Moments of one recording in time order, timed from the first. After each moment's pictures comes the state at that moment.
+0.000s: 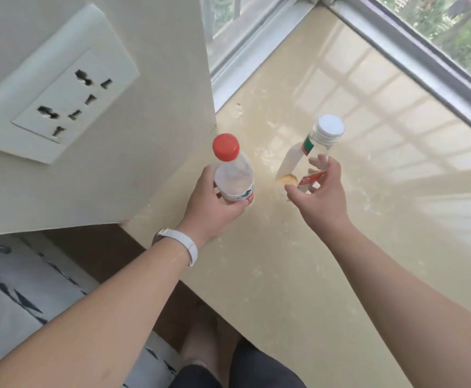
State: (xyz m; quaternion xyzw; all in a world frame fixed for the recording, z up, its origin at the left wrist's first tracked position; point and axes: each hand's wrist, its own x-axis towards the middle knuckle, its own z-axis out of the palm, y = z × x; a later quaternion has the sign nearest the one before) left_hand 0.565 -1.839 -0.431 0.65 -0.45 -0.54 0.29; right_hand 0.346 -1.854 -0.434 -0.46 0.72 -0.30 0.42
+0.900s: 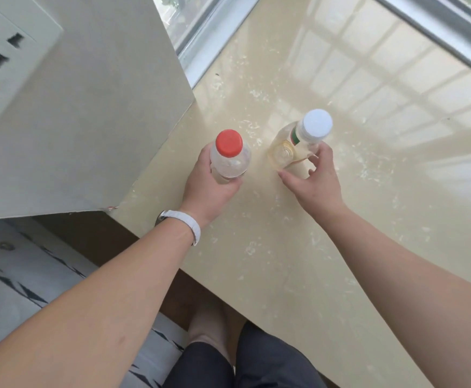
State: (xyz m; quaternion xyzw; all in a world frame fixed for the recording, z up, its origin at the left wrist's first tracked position) left_hand 0.538 -1.833 -0.466 0.68 -0.48 -0.49 0.26; right_hand 0.315 -1.827 -0.477 -0.45 0.73 -0.27 0.43
